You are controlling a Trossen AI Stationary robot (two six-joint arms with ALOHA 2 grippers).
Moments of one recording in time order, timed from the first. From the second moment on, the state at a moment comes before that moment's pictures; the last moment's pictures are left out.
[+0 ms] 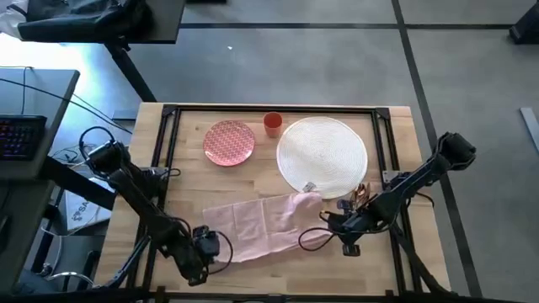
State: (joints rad) left arm -0.88 1.62 0.91 -0.36 -0.15 -0.99; right arm 0.64 1.42 0.78 -0.54 0.04 0.60
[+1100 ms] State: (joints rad) left arm -0.70 1.59 0.84 -0.42 0.04 -1.06; right arm 0.63 1.57 0.80 -0.31 -0.02 0.97
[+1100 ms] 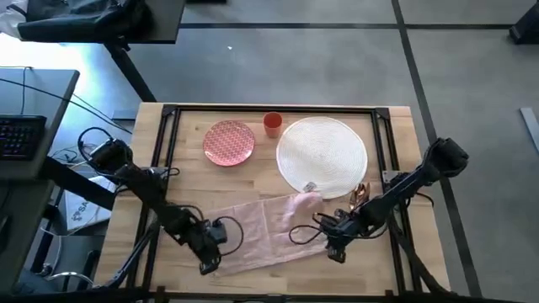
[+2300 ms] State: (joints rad) left arm -0.71 1.54 0.64 -0.17 0.09 -1.28; right arm 0.54 1.60 0.78 -0.31 0.01 1.35
